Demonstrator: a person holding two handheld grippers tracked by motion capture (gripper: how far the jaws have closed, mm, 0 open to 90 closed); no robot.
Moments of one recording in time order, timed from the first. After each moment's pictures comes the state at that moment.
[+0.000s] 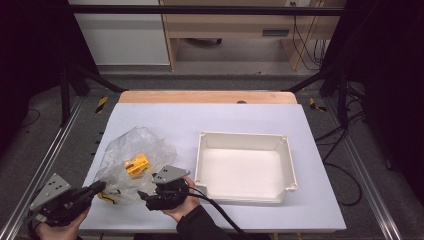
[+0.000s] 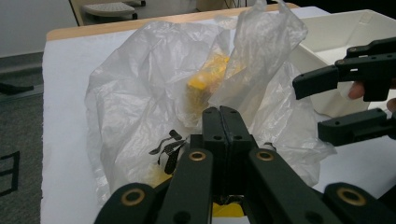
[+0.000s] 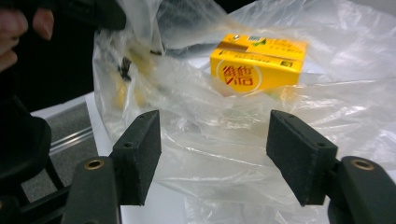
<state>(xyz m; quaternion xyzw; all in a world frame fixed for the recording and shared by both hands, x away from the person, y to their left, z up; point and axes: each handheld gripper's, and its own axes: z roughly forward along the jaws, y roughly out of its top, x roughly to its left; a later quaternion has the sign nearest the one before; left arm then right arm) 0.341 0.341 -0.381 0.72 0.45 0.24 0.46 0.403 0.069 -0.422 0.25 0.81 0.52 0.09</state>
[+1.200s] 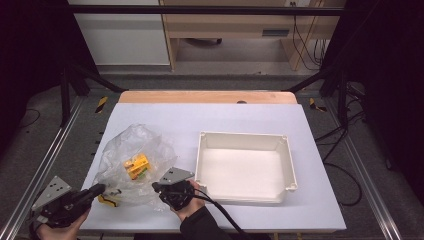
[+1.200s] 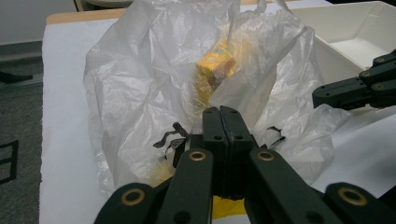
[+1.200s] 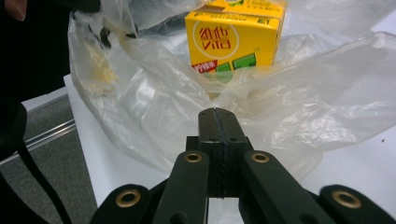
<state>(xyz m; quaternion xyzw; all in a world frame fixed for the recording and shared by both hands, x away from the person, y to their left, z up) 0.342 0.346 -0.395 0.72 0.46 0.23 0.46 0.404 0.057 -0.435 0.27 0.82 0.50 0.10</state>
